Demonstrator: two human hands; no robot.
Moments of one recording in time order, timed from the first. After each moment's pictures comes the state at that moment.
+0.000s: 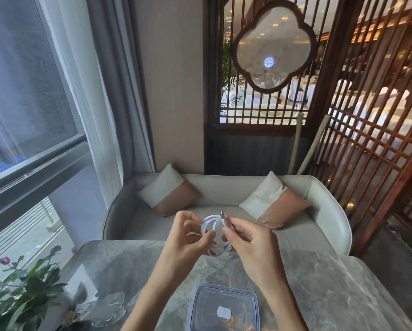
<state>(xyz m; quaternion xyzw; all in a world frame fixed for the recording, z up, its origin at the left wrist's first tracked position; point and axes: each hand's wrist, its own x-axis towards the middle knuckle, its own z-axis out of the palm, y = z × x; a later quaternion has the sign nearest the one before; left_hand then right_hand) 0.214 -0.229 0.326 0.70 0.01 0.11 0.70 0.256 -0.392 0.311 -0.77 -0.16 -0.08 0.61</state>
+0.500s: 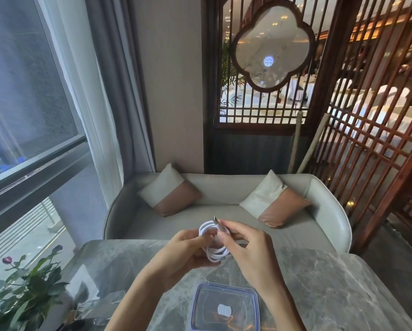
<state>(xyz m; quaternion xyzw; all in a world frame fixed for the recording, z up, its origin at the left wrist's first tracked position) 0.219 -0.219 0.324 0.64 0.01 -0.15 0.75 0.241 -0.392 0.316 -0.78 -0.20 -0.09 0.59</state>
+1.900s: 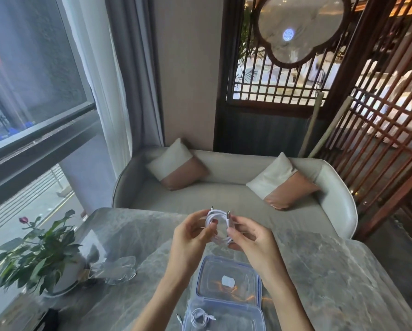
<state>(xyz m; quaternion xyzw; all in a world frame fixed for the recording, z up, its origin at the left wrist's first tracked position) 0.202 -0.217 0.263 0.69 0.09 0.15 0.71 0.245 -0.370 0.265 -0.71 -0.07 0.08 0.70</state>
